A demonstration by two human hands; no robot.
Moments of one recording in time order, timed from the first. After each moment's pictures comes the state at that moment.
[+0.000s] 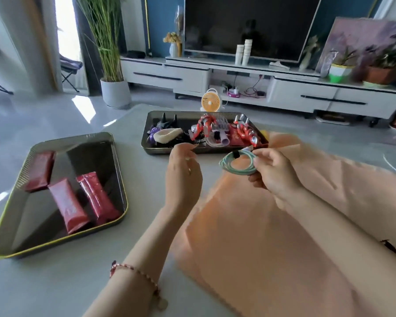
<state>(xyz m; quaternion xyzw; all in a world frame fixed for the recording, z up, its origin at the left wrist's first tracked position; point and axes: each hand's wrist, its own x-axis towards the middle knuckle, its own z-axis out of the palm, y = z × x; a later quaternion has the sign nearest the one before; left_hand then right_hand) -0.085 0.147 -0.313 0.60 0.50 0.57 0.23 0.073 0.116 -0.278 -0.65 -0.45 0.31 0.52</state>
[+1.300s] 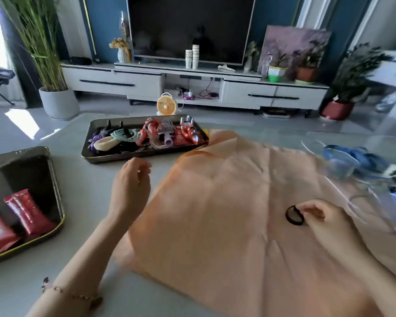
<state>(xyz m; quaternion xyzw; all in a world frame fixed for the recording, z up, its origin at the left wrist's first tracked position) -0.103 0.143 -0.316 0.69 0.52 0.48 0.17 0.200 -0.032 -0.311 -0.79 -0.48 0.11 0.37</state>
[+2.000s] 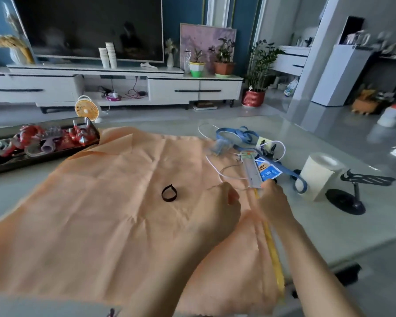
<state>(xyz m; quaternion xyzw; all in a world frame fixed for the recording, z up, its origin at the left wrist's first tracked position) 0.191 -0.093 -0.271 0.85 0.30 0.25 0.36 0.335 -0.148 -0.303 -0.93 -0.29 0.03 0.24</state>
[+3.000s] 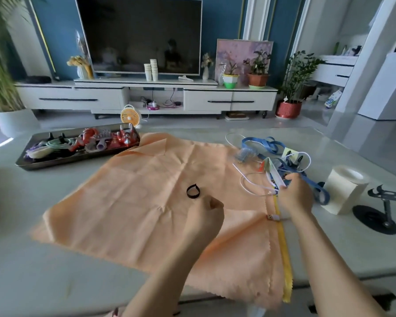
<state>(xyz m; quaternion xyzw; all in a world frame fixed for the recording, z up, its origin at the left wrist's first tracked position) 0.155 -0.109 -0.275 0.67 0.46 0.26 0.52 0.376 -0.142 -0.294 -0.89 -0.28 -0.06 0.37</state>
